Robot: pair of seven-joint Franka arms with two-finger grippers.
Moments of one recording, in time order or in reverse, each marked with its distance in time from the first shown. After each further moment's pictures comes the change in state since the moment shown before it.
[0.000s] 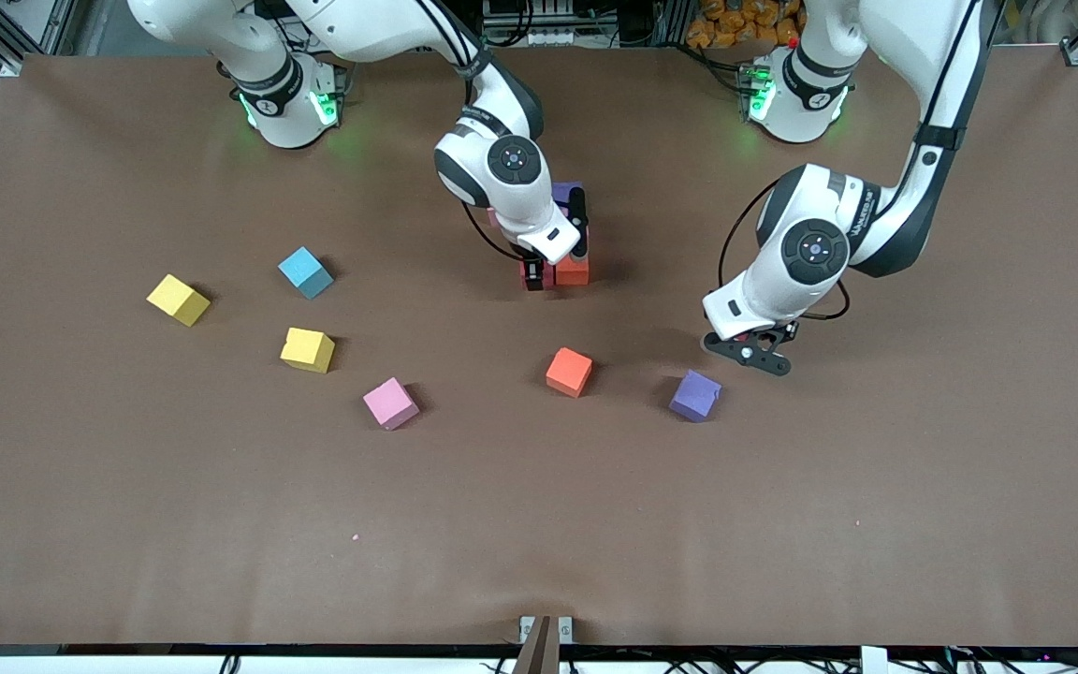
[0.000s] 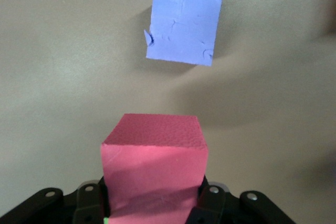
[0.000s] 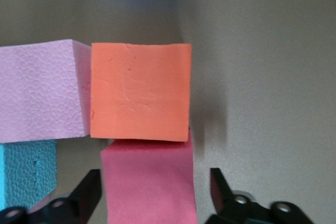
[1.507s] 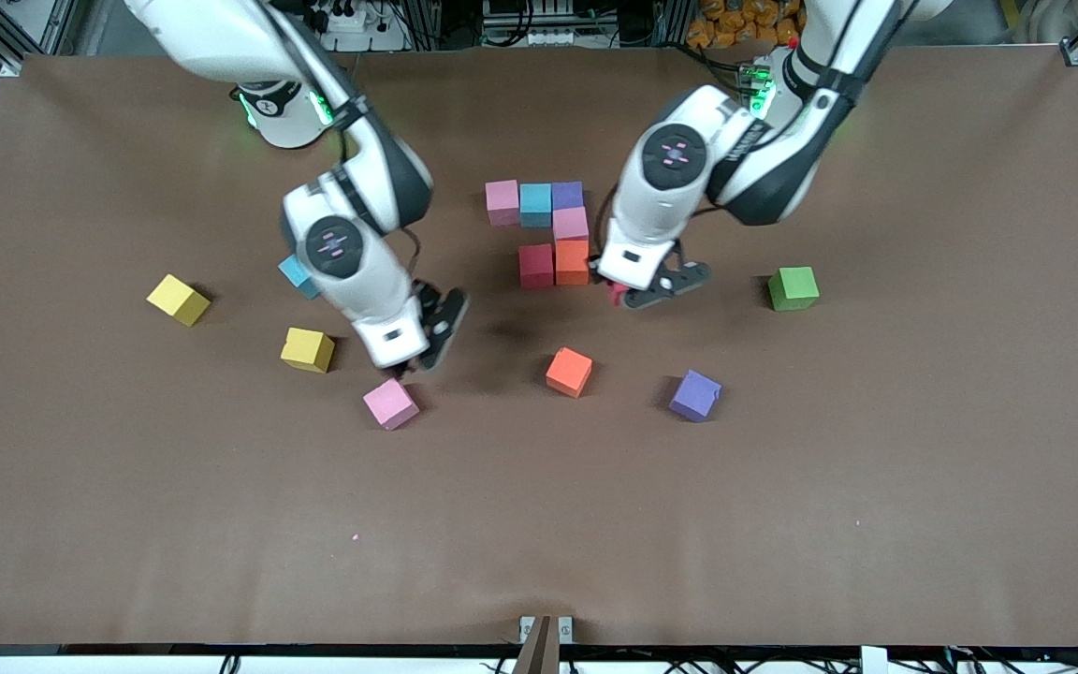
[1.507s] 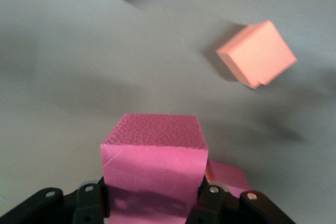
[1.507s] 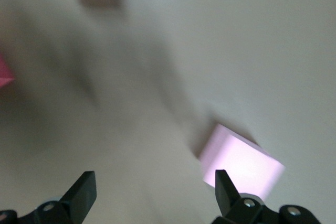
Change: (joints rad) left arm -0.087 0.035 -0.286 0.175 -0.040 -0.077 -1.192; right arm -0.431 -0.132 -0.022 0.065 0.003 -0.180 0.064
